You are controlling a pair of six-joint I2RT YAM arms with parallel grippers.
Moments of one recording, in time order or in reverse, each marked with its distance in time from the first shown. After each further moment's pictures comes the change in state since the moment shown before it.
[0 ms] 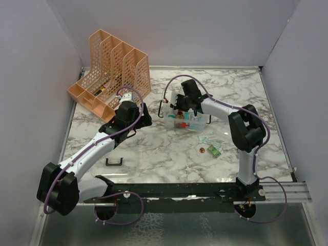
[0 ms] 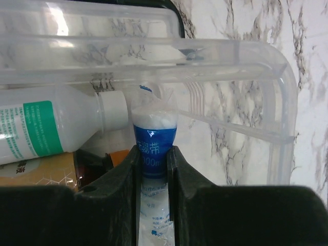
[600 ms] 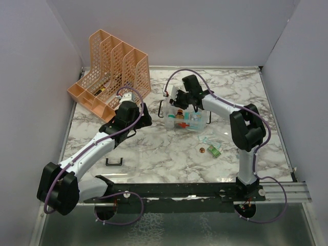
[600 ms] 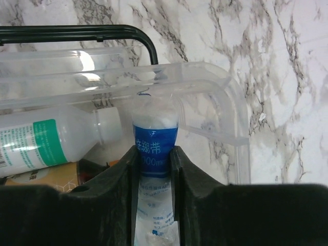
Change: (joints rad) left arm 0.000 0.003 0.000 0.000 -0.001 0.000; right arm -0.022 0.010 0.087 -0.078 -0.105 0.096
